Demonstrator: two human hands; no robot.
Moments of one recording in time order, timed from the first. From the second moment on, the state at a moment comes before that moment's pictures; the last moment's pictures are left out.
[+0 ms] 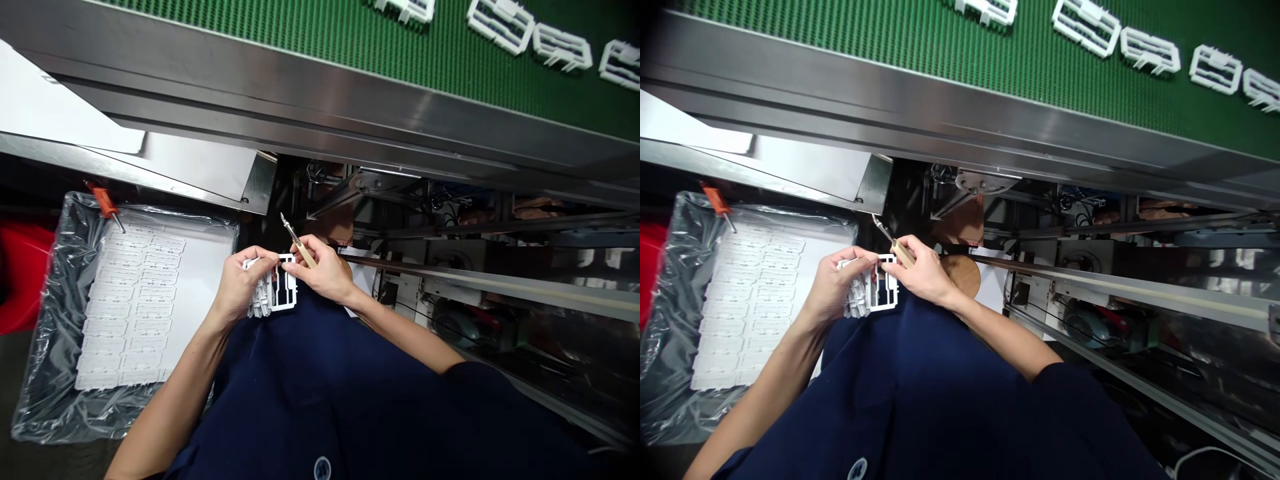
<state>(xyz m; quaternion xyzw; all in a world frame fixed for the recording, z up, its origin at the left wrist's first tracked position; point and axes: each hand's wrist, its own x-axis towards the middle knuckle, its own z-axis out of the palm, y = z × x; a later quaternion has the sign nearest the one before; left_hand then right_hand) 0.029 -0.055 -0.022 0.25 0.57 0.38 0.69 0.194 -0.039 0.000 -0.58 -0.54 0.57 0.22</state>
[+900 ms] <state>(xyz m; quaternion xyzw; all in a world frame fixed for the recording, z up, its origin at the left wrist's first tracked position) 0.060 -0.046 -0.004 0.22 0.39 0.27 0.85 0.217 -0.023 -0.024 -0.34 -0.06 0.81 0.47</state>
